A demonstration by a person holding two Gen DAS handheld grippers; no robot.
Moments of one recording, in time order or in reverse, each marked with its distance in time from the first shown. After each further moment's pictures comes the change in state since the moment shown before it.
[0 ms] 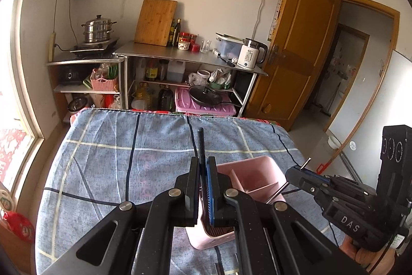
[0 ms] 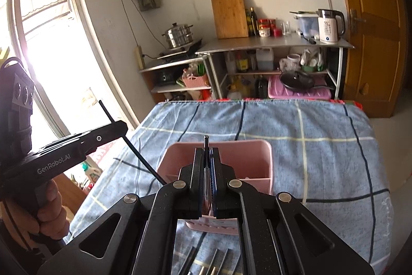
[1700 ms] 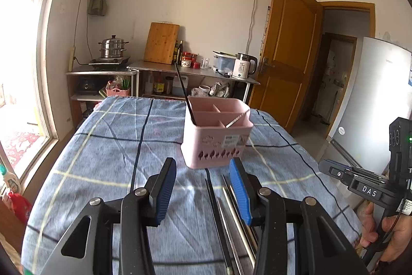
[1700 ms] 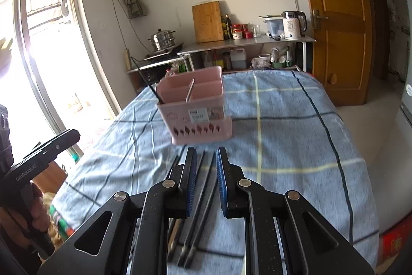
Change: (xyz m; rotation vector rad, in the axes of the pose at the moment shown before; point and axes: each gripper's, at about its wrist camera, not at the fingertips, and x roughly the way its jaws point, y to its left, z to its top) left arm -0.159 -0.035 -0.191 0.027 -0.168 0.031; right arm -0.144 0.005 -0.163 0.024 -0.072 -0.125
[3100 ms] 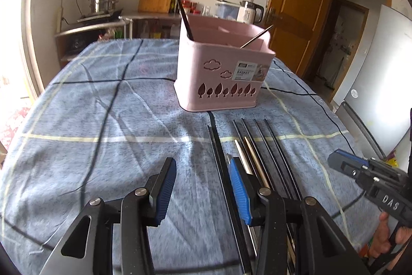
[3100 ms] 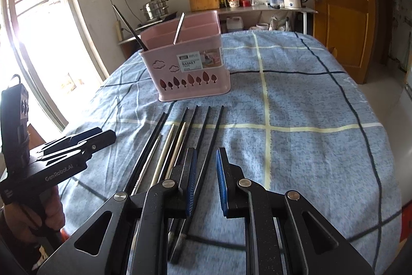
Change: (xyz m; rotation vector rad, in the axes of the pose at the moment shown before) left arm 0.124 0.010 -0.053 -0.002 0.291 0.000; right arm 0.070 -0.006 -0.041 0.004 0.167 -0.032
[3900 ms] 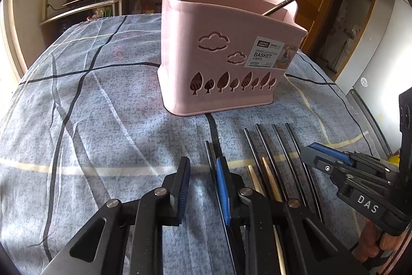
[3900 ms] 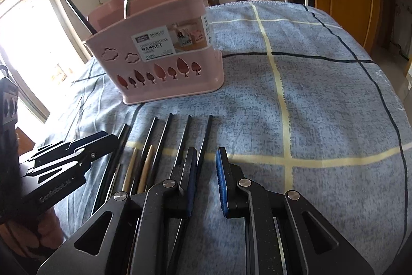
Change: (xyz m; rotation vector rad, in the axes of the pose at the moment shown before) left arm 0.082 -0.004 0.030 0.019 0.136 -0.007; right arm 0.094 -0.016 0.034 0.039 0.140 -0.023
